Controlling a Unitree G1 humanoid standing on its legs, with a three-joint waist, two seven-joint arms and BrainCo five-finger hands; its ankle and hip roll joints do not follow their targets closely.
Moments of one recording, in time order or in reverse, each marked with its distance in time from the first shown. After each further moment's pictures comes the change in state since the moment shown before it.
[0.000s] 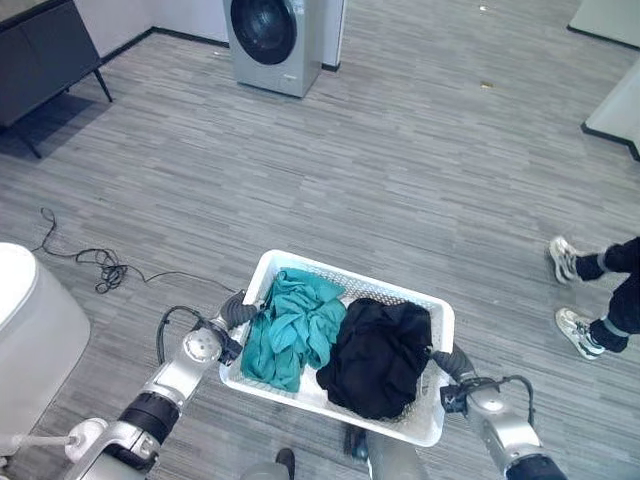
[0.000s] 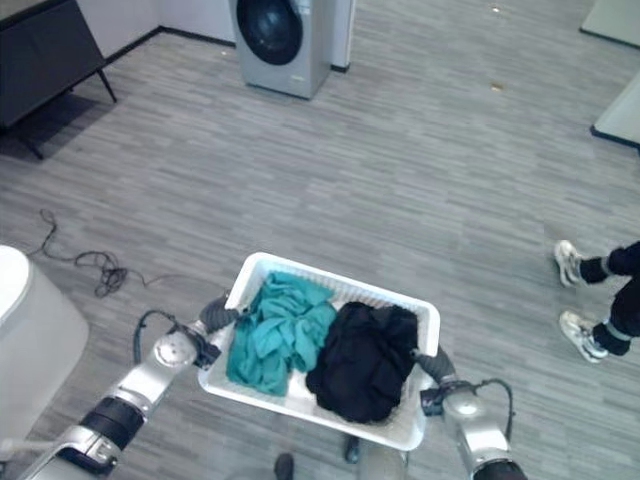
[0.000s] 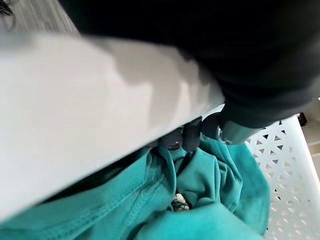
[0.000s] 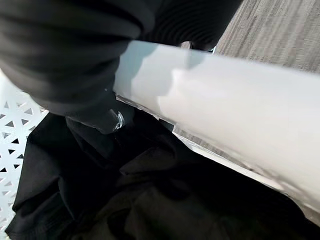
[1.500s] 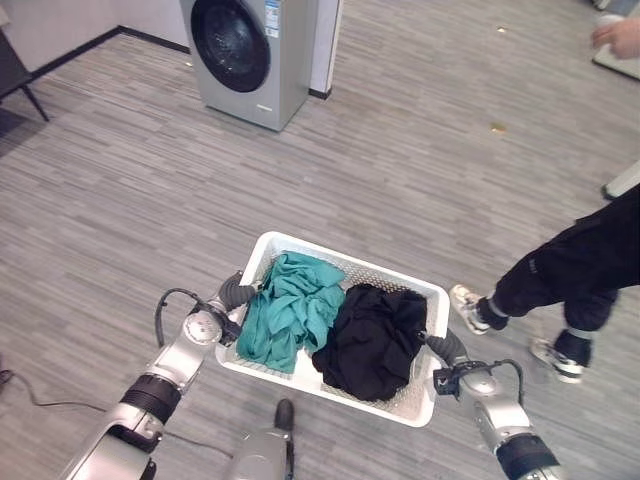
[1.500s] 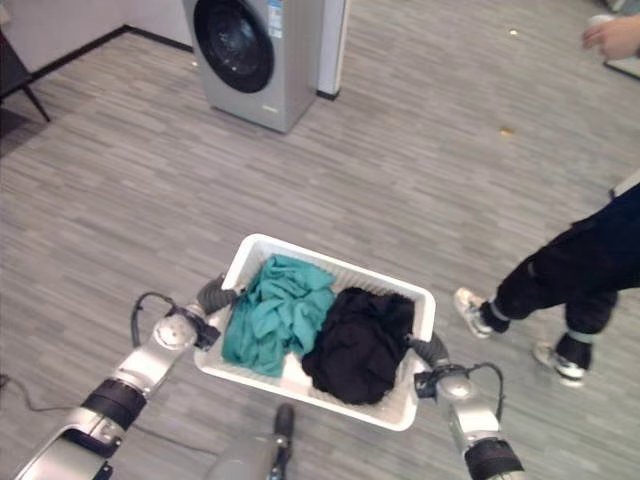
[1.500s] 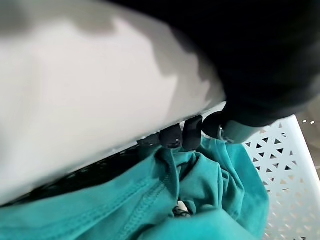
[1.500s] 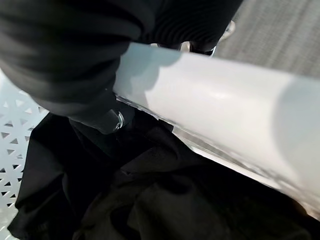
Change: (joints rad) left arm -0.090 0.030 0.012 0.020 0.015 -0.007 0.037; right arm -0.121 0.028 0.016 0.063 0.025 -0.004 -0.004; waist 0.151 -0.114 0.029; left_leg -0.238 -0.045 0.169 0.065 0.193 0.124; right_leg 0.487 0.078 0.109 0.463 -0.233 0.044
